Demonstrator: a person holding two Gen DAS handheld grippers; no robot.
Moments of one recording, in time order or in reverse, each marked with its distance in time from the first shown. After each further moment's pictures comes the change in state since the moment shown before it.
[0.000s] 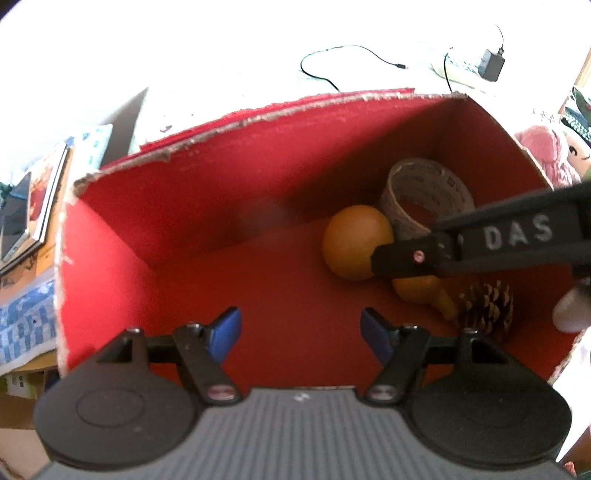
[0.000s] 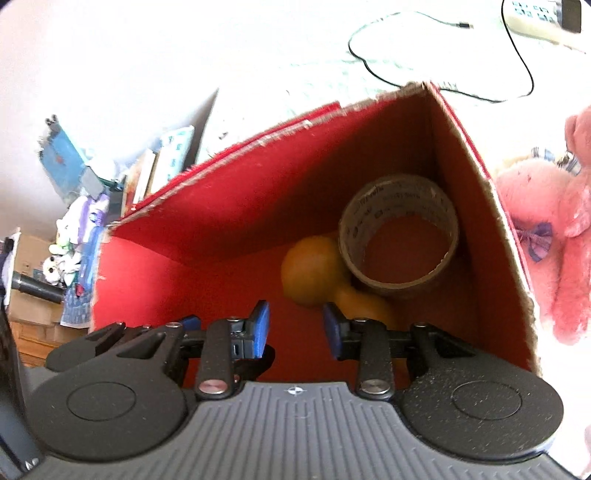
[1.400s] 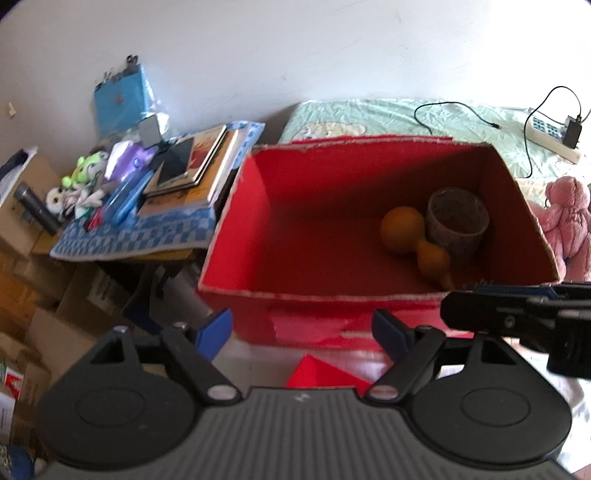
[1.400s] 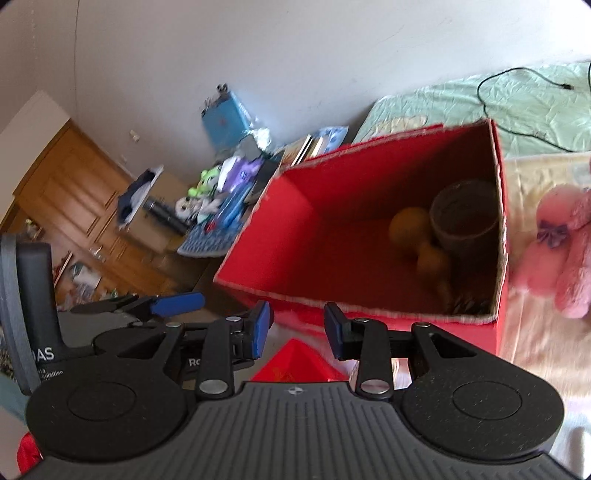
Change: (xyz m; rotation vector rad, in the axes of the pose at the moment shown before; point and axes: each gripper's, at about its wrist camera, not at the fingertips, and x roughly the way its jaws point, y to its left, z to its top) left arm -0.114 -0.072 -0.068 -0.301 -0.099 0.410; right arm -0.098 -0.030 -0.057 -0.313 -0.028 0.423
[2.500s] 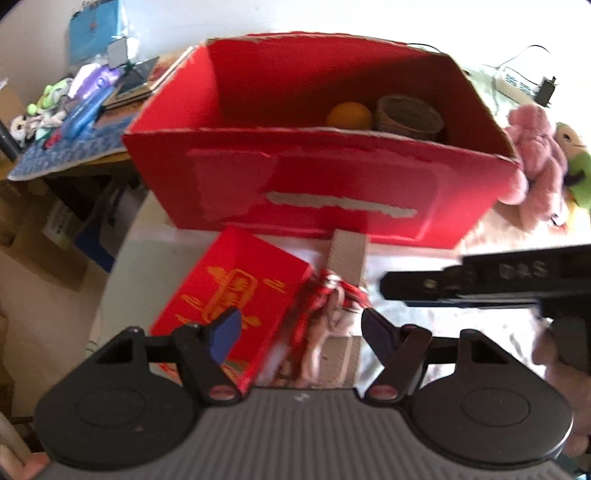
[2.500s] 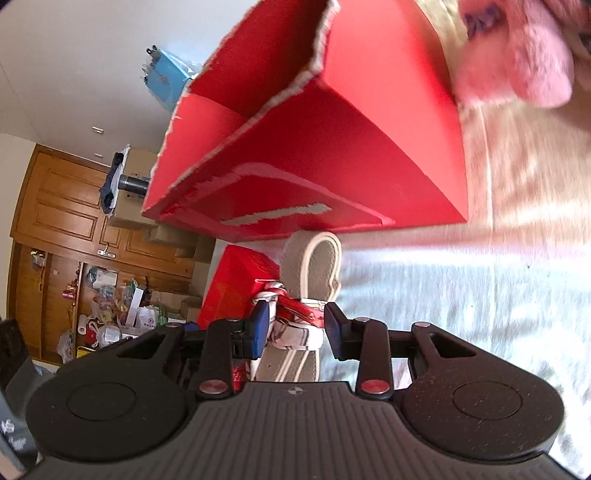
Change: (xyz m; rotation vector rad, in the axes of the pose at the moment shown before) left arm 0.012 -0.033 -0.081 -0.067 0.155 -0.158; right arm 0.021 -0.077 -0.057 0.302 0.230 0.052
